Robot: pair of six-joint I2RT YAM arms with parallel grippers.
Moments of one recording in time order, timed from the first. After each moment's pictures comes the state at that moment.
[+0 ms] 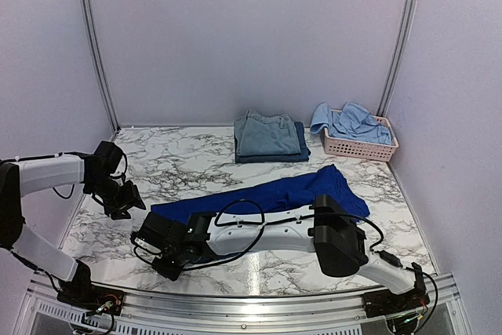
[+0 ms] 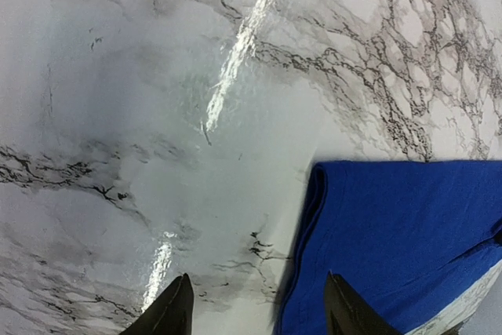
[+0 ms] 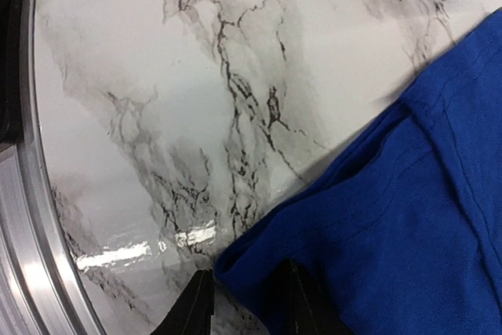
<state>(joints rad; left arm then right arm) -0.18 1.40 0.78 -0.66 0.21 -0.64 1.38 2.54 2.20 -0.66 0.04 0.14</state>
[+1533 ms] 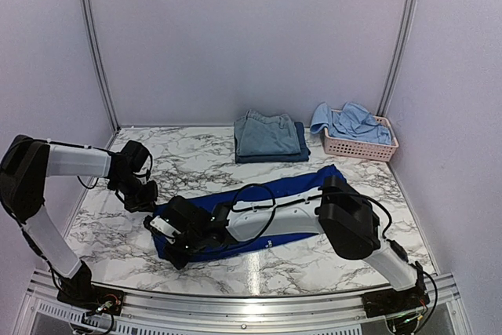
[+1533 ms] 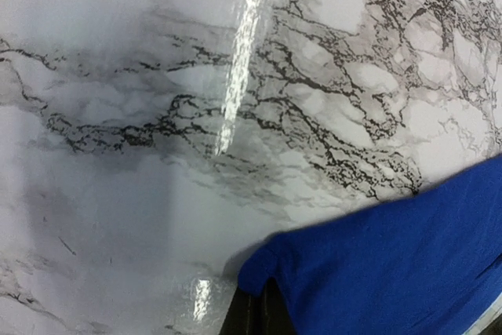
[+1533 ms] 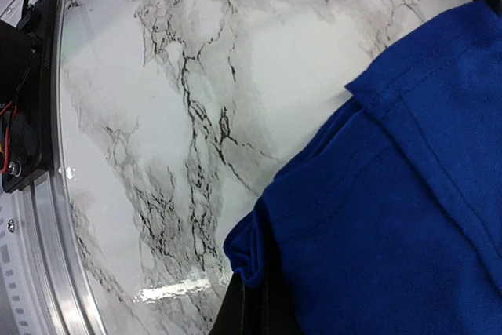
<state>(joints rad) -0.33 1.65 0.90 -0.53 0.15 -0.56 1.28 2.43 1.90 -0.33 -0.18 0.24</state>
